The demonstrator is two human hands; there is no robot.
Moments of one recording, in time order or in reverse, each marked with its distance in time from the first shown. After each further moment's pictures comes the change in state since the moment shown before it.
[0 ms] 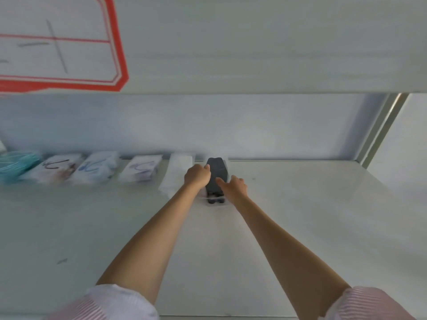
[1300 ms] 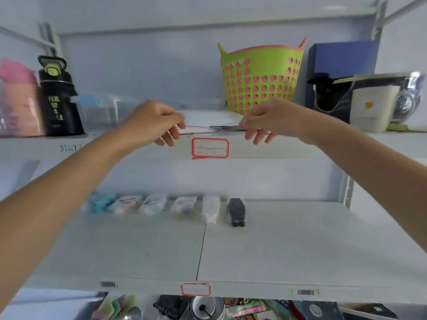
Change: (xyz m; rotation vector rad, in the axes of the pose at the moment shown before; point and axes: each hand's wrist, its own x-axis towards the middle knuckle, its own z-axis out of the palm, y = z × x) left_hand -0.376 0.009 -0.357 -0.144 0.323 0.611; right_hand -0.409 -0.198 -0.242 -0.171 0.074 -0.719
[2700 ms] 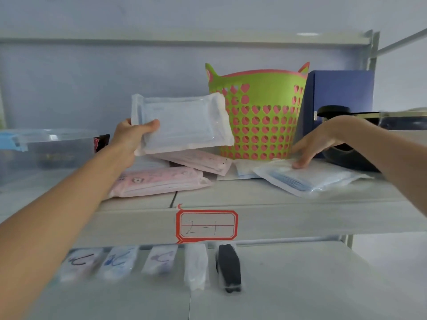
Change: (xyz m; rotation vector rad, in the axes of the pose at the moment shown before) left_hand 0.249 -0.105 0.022 -0.771 0.284 -0.184; right_hand 0.197 0.130 -0.102 -0.680 -0.540 0.560
